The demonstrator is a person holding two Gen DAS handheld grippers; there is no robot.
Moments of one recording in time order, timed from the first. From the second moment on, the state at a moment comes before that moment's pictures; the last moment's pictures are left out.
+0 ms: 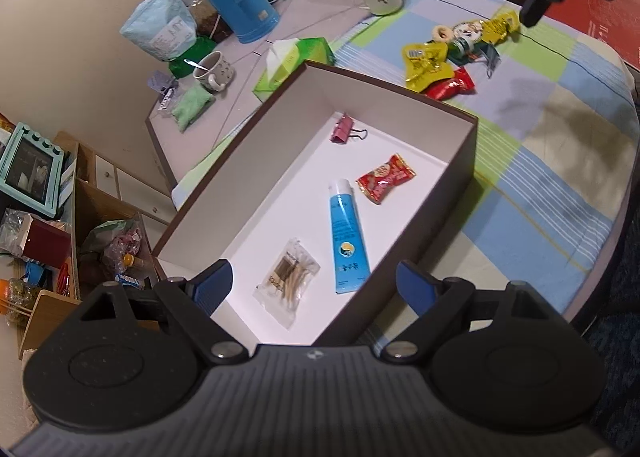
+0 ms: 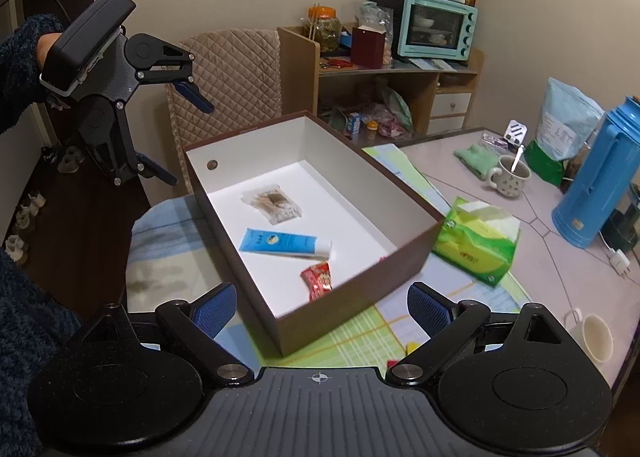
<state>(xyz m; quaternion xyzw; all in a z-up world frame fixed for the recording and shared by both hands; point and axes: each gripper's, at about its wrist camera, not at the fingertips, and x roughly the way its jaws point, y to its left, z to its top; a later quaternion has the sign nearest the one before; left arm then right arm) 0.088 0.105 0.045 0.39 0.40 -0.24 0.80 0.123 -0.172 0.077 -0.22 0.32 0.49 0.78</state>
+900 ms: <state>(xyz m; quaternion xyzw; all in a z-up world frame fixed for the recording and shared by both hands) 0.067 -0.010 0.047 0.31 0.37 -0.30 0.82 0.114 -0.310 0.076 -0.18 0.36 0.43 0.81</state>
